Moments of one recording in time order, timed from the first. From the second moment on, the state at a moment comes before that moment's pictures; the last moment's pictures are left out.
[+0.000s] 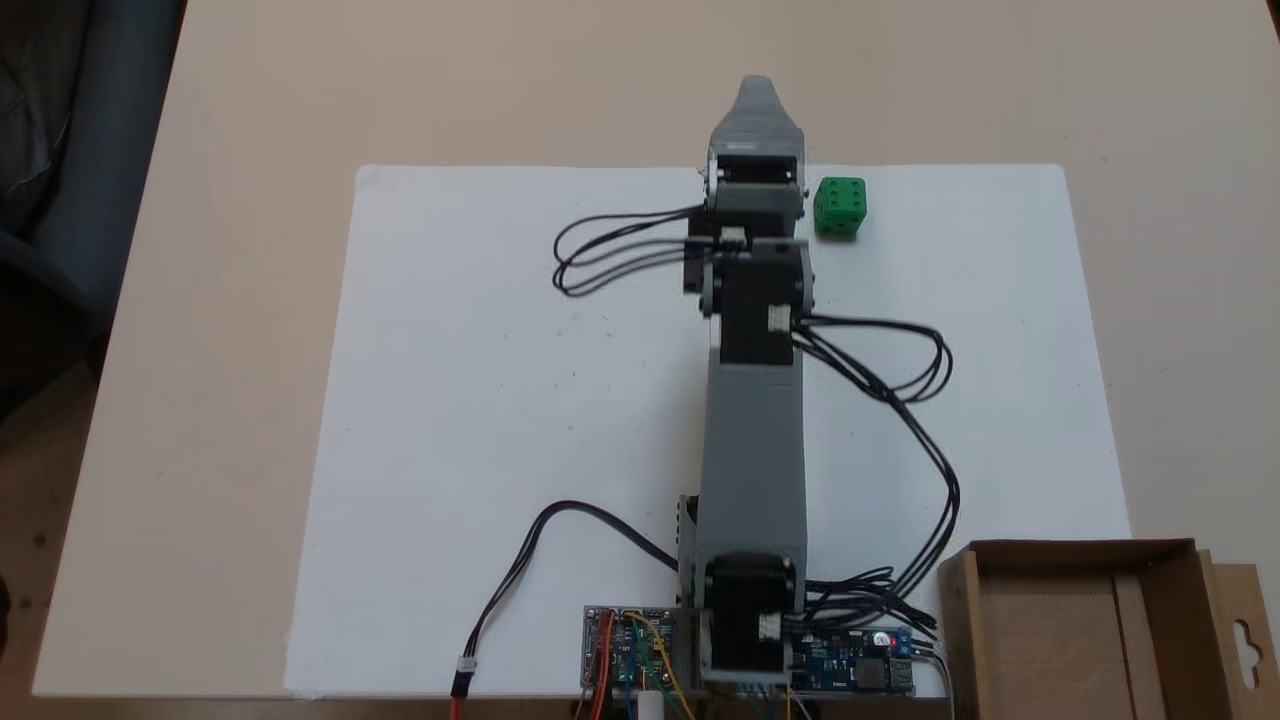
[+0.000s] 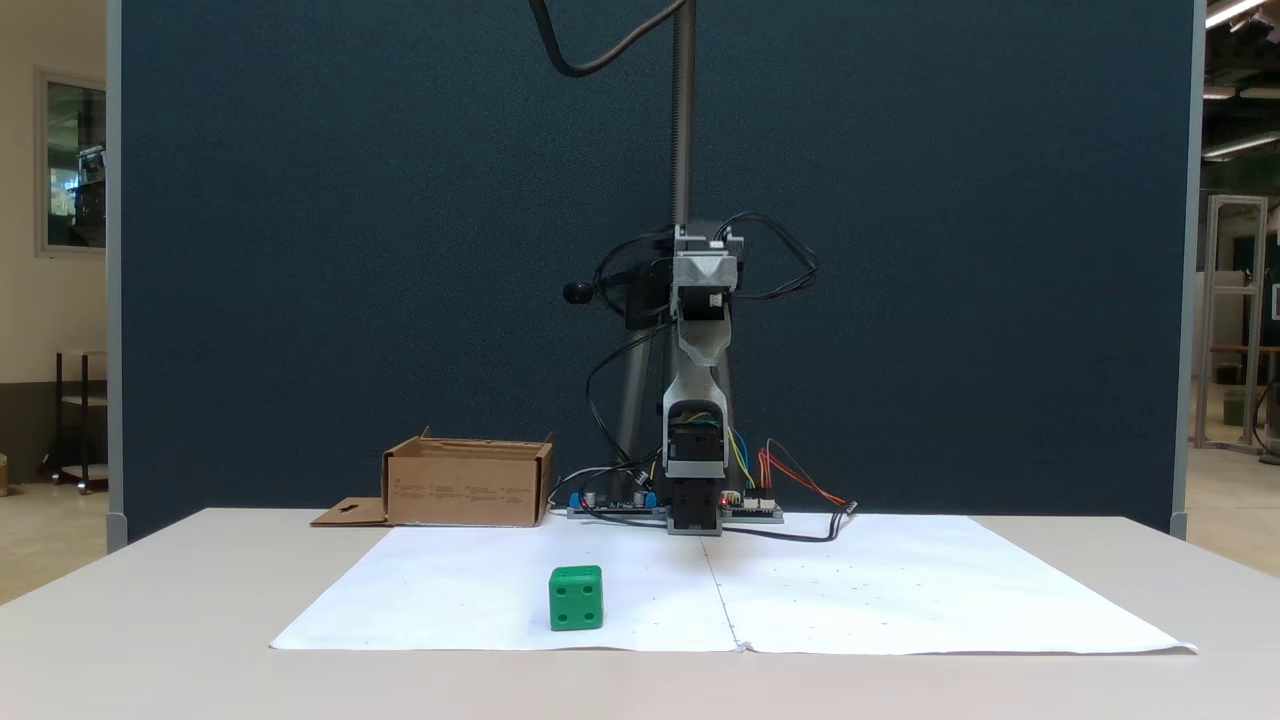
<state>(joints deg) 1.2 117.9 94.6 29.7 0.4</state>
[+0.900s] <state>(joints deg) 3.7 78.6 46.1 82.4 0.4</state>
